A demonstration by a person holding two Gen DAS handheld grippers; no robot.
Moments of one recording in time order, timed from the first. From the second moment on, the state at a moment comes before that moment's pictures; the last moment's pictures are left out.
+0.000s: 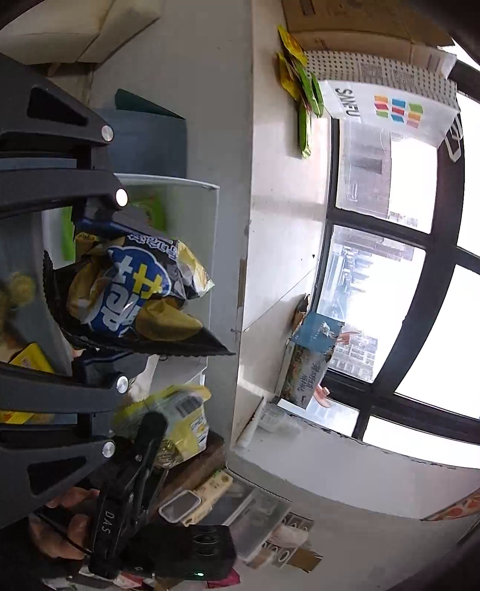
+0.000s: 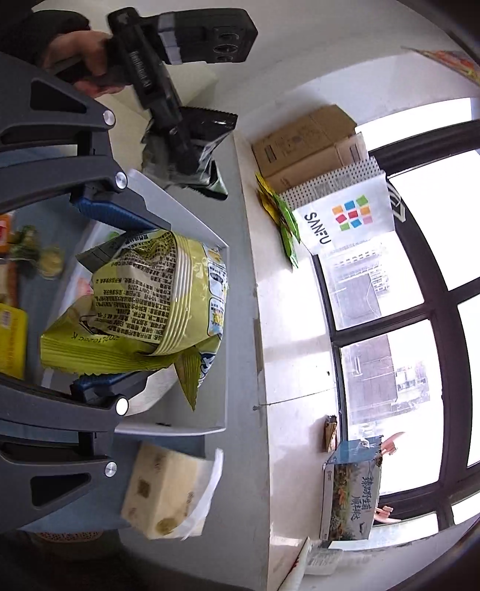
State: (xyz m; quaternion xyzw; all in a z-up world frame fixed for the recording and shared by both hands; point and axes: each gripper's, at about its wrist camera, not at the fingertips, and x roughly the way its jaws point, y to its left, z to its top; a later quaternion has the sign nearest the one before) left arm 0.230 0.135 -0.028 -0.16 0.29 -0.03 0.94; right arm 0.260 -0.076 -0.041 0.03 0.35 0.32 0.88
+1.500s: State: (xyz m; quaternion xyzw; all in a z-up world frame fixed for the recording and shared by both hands) left arm 0.027 0.044 -0.065 -0.01 0.32 0.03 0.95; right arm 0.068 -0.177 -0.054 -0.04 0.28 0.40 0.87
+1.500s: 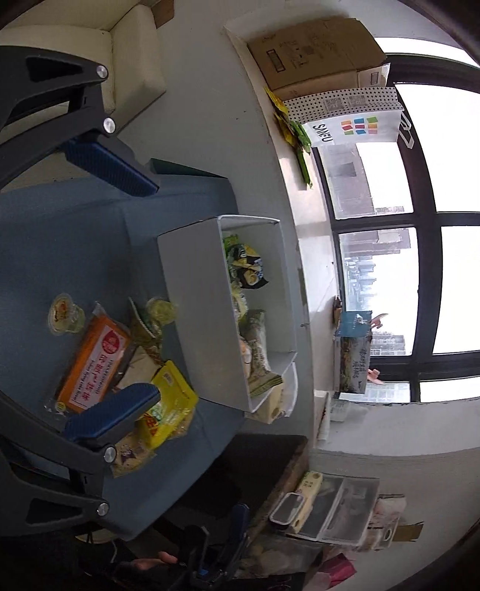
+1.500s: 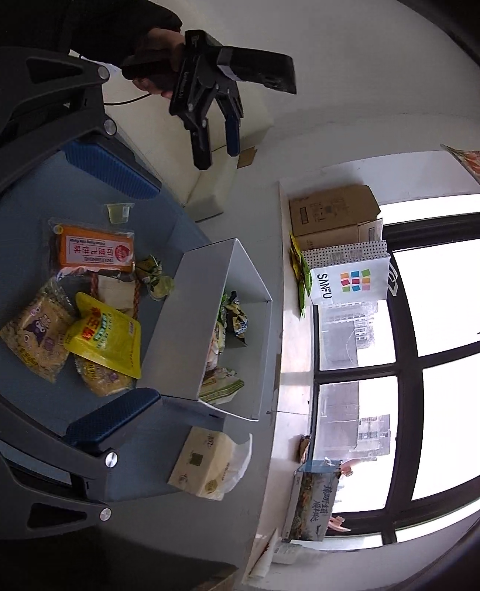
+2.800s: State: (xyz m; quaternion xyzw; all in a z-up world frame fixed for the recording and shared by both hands) left arm 0.043 0.047 -0.181 -0.07 0.42 -0.06 0.90; right arm 0.070 -0.159 -0.086 -0.05 0.32 0.38 0.86
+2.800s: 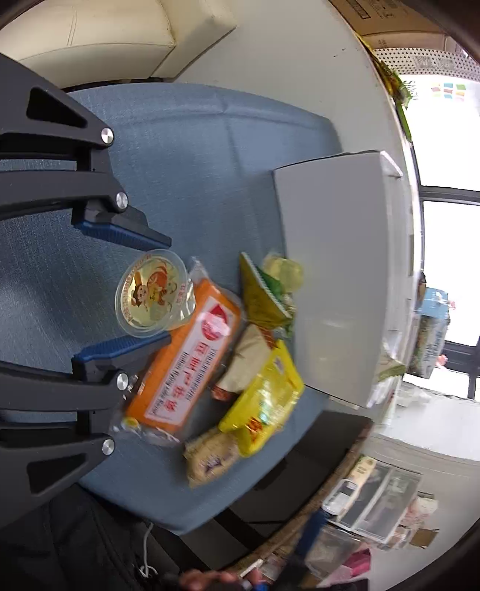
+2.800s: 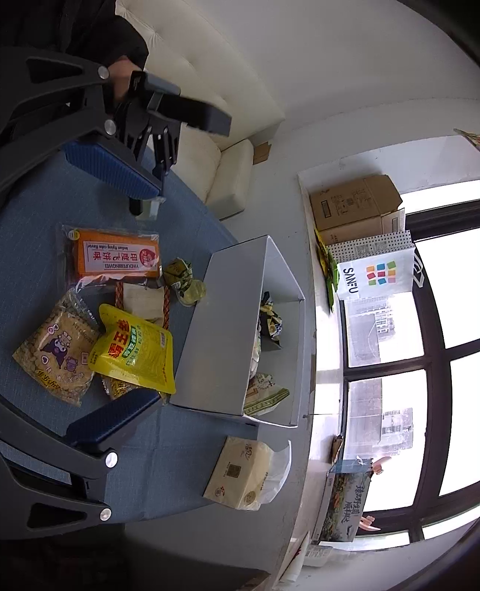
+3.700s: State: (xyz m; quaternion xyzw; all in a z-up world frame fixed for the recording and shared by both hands) left arm 0.033 0.044 -0.142 -0.08 0.38 -0.05 0.92; right arm 0.136 -0.110 -0.185 -0.16 0.45 0.28 0.84
